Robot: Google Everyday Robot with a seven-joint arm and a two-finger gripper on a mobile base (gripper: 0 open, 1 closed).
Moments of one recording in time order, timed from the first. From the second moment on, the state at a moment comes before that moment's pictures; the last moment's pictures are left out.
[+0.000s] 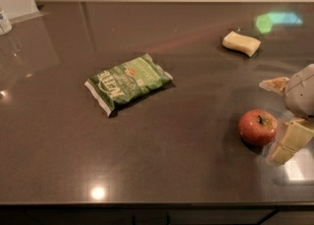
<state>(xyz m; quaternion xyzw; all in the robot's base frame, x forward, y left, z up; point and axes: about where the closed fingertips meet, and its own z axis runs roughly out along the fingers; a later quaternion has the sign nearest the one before) 0.419 -0.242 0.858 -0.61 0.77 0.07 0.20</state>
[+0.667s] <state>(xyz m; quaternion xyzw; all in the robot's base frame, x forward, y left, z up) 0.414 -0.240 0.849 -0.60 0.77 0.08 0.20</state>
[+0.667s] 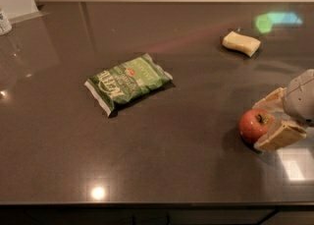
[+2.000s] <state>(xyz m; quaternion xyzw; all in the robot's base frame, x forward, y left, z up) 0.482 -0.155 0.877 -0.59 0.78 0.08 0.20</state>
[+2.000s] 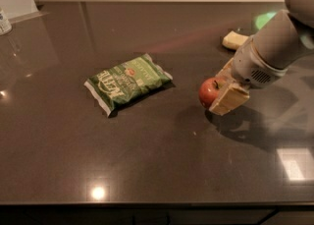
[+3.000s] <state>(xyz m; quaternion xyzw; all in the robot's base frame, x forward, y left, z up) 0.543 -0.105 0.865 -0.59 0.78 0.07 0.18</state>
